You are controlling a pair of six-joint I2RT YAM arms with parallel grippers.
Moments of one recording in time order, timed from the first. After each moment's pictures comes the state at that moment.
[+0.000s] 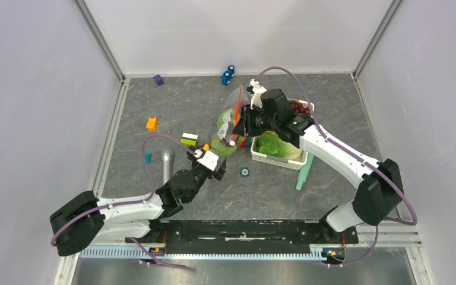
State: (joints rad) left arm -1.01 1.03 0.23 0.80 -0.52 0.23; right arm 0.65 1.49 1.25 -0.33 -0.27 0.45
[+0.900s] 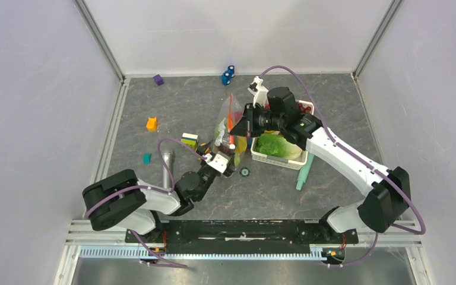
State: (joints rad) left arm -1.04 1.42 0.23 1.32 -0.53 0.38; right arm 0.65 1.43 1.25 -0.31 -0.45 0.57
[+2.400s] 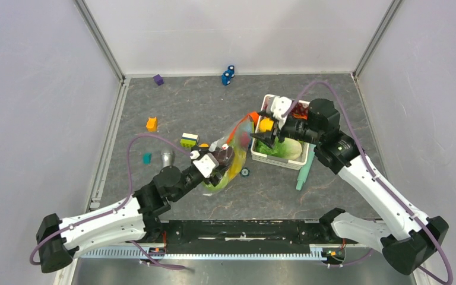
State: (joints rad) left arm -1.05 0.72 0.36 0.39 -0.25 0.26; right arm 0.56 1.07 1.09 -0.20 -0.52 -0.33
